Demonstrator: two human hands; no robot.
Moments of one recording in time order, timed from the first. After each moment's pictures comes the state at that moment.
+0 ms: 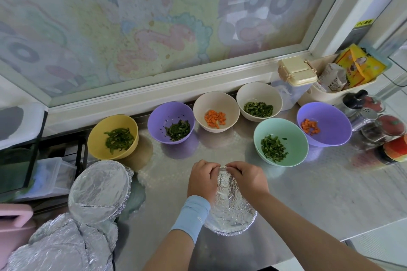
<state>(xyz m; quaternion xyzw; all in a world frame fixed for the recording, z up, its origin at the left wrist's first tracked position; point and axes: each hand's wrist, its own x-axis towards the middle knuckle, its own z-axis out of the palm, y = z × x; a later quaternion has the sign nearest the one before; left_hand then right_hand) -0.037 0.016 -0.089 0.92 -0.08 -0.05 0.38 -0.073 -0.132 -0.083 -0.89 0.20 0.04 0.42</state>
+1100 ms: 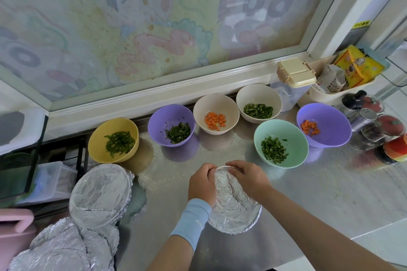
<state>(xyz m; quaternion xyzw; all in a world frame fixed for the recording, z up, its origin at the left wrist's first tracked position) -0.041 0.017 -0.079 0.88 0.02 -0.11 0.45 -0.065 -0.145 -0.077 -0.86 0.18 0.13 0.46</state>
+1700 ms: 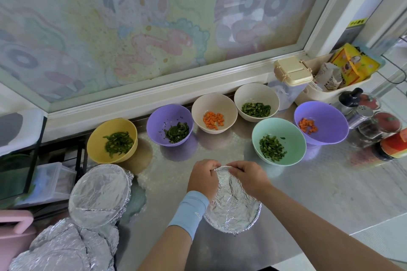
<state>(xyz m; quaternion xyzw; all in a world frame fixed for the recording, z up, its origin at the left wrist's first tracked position) -0.029 0.014 -0.076 0.90 -0.06 -0.14 0.41 -0.068 -0.147 -0.074 -0.85 0.20 0.15 0.47</state>
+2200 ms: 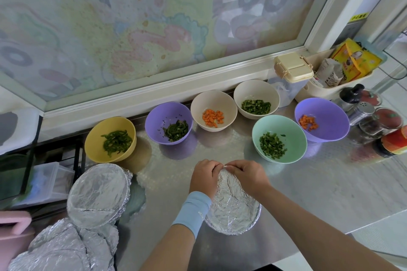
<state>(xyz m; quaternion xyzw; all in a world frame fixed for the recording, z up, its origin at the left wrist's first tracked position) -0.029 0.012 -0.091 0.90 -0.10 -0.12 0.40 -0.069 -0.141 -0.075 -0.85 0.20 0.11 0.48</state>
